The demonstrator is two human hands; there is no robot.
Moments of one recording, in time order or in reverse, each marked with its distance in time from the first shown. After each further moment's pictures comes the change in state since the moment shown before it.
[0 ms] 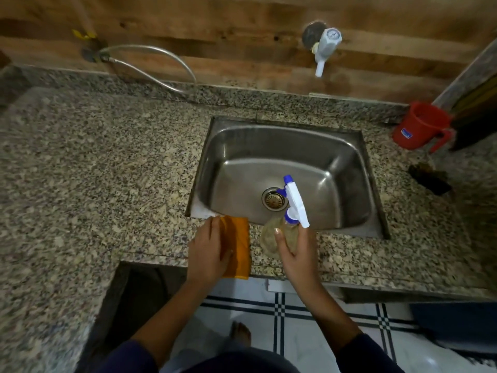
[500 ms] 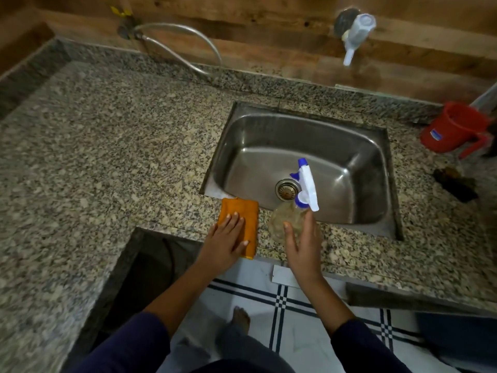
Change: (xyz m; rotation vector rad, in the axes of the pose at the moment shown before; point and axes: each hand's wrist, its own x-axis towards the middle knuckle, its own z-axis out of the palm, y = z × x) left_hand -0.022 0.000 0.024 0.028 -0.295 0.057; right_hand -0.011 0.027 0.003 -0.062 -0.089 -0.016
